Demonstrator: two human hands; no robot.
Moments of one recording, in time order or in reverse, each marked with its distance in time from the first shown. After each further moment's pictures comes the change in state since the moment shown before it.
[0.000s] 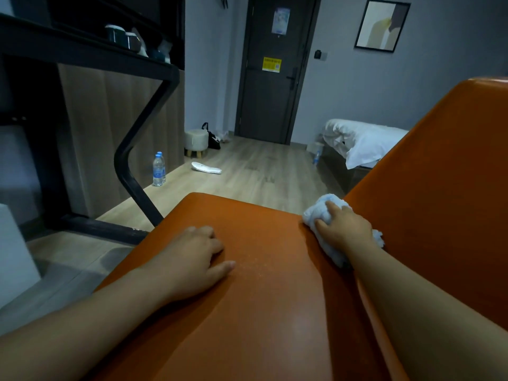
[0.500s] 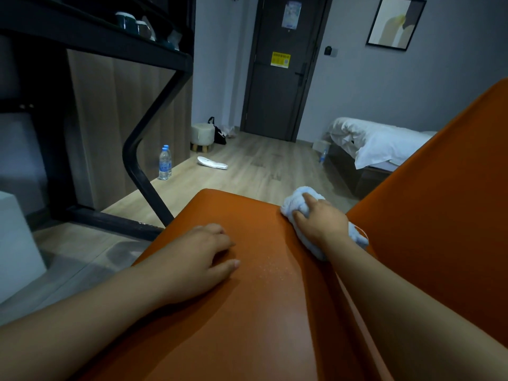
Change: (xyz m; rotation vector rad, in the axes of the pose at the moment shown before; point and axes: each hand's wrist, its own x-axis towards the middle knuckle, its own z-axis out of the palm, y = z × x) left_hand -0.010 -0.027 -0.005 -0.153 0.046 0.083; right_hand 0.001 -0.077 0.019 0.205 0.146 -0.182
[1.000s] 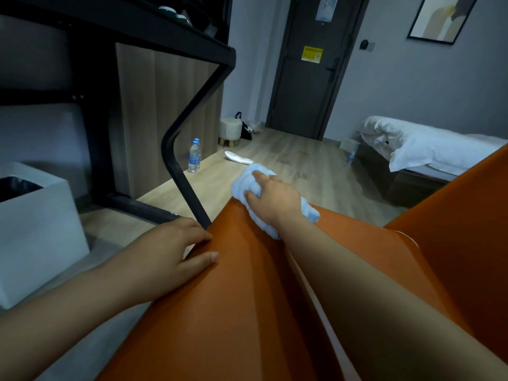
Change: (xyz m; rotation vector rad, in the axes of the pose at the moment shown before) left_hand -0.060 -0.082 -0.014 -0.053 0.107 -0.157; right_hand 0.014 -0.166 0.036 0.071 -0.028 -0.321
